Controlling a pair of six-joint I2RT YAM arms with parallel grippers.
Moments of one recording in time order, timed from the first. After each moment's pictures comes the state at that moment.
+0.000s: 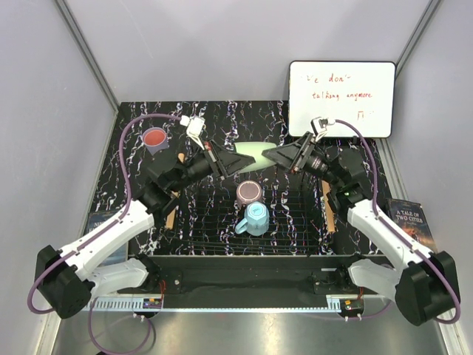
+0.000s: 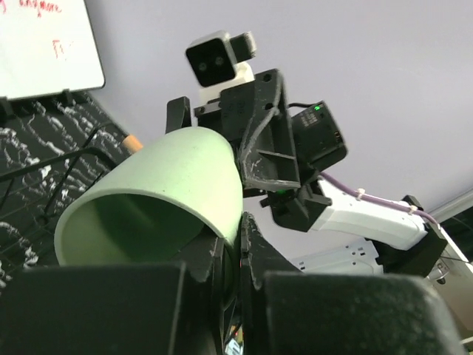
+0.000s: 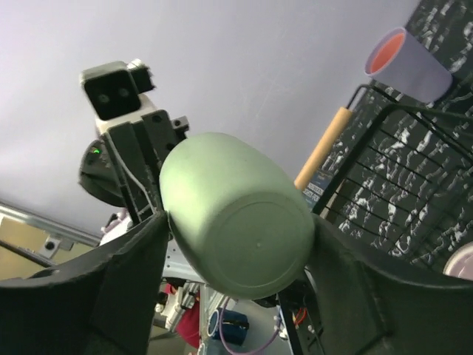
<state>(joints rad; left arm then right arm) -0.68 1.07 0.85 0.42 0.42 -0.88 0.39 1.10 0.70 0.67 -0.68 1.26</state>
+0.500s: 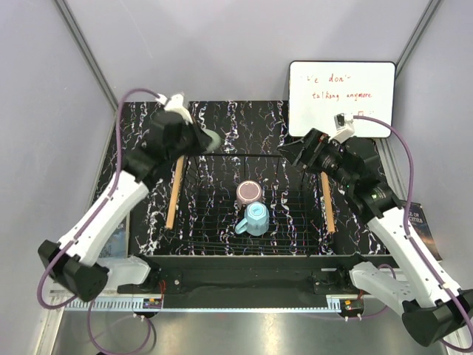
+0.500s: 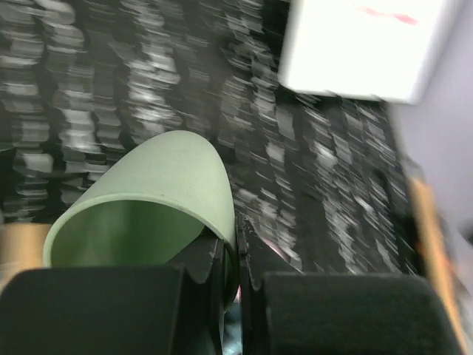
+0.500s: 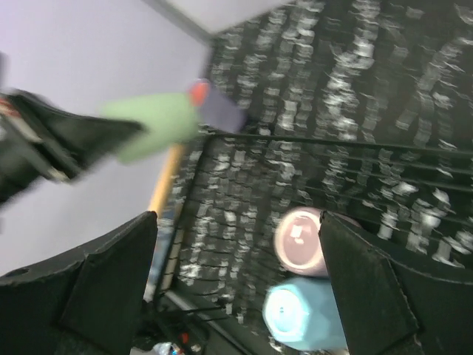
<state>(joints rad) -0.54 1.21 1.29 -0.48 -0.05 -0.57 0.41 0.92 0.99 -0.21 -0.25 0.75</state>
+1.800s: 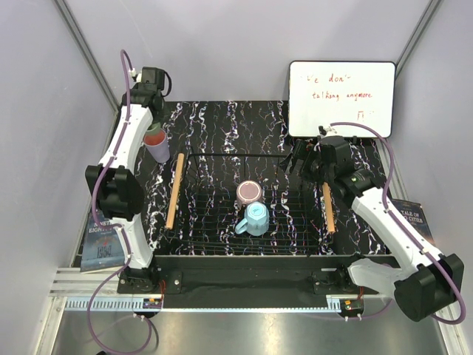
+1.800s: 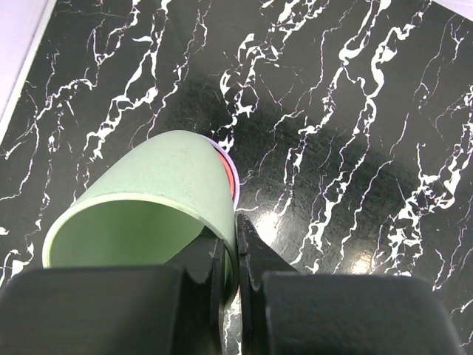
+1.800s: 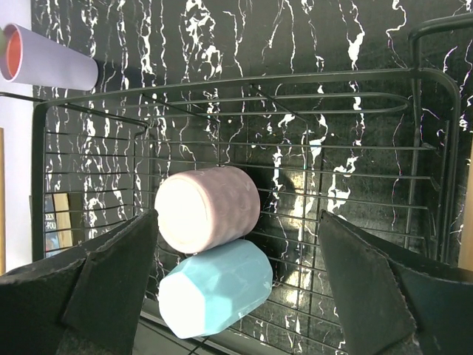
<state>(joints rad) -0.11 1.93 1.98 -0.91 -0.34 -0.44 0.41 1.11 0.98 -0.45 -0.07 0.65</state>
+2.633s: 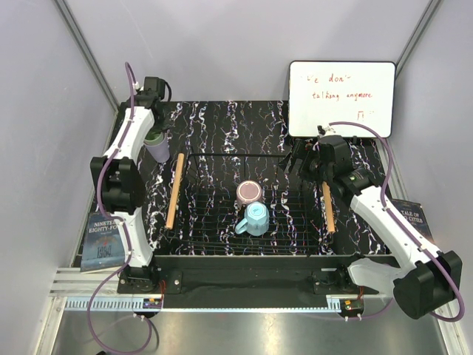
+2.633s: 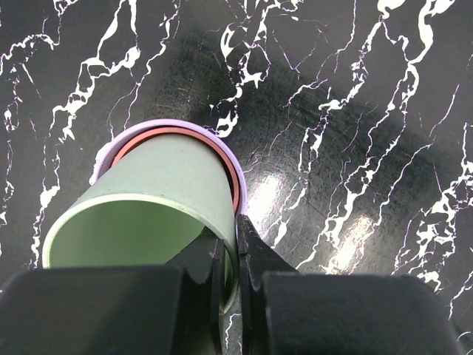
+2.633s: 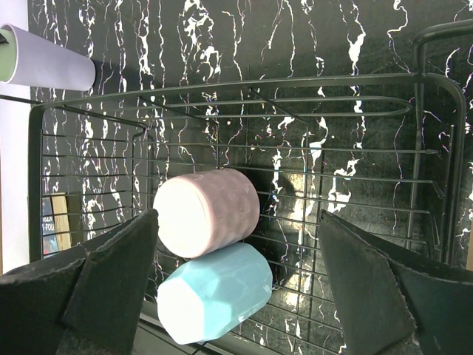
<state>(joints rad) -0.07 2.01 1.92 -0.88 -0.27 -0.46 0.41 1.13 0.98 -0.44 -0.07 0.65</state>
